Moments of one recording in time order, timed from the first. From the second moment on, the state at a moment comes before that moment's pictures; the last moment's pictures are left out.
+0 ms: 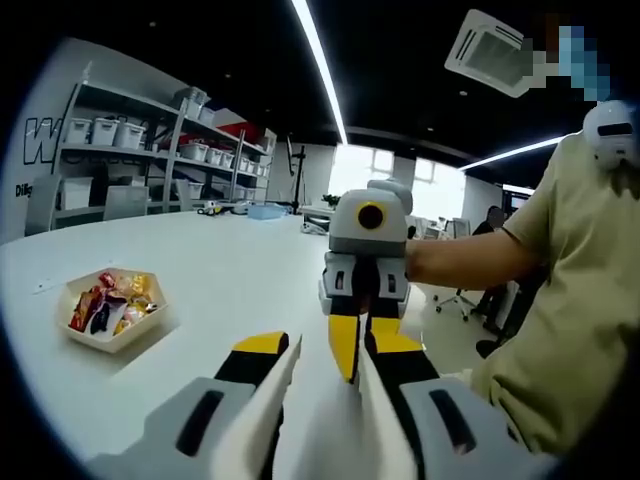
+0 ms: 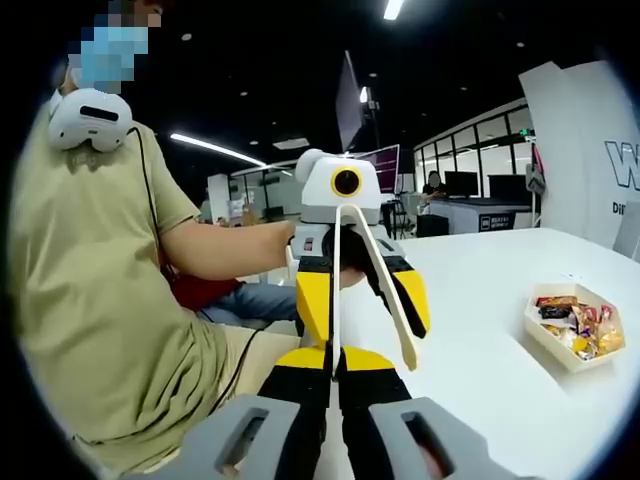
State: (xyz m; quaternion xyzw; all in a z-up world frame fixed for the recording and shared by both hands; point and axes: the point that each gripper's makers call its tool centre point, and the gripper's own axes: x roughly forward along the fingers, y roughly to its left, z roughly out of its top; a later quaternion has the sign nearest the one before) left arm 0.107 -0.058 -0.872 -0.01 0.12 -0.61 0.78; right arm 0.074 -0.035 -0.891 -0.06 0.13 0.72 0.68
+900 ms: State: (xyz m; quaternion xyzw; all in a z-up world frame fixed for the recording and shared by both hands) left arm 0.109 -0.044 -0.869 0.00 0.11 -0.60 0.79; right arm 0.077 -0.044 -0.892 -0.05 0.13 0.72 0.68
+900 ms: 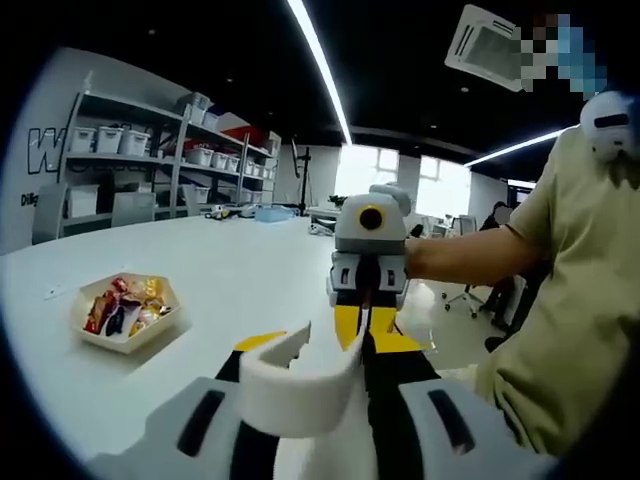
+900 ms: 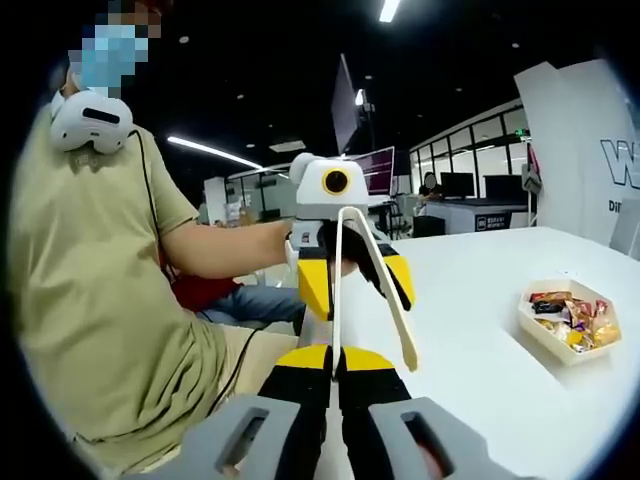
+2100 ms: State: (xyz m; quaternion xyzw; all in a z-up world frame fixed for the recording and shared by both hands) left arm 0.101 -0.052 -0.864 -0.02 0.10 -0.62 0.78; right arm 0.075 -0.038 -0.887 -0.06 0.14 0.73 0.67
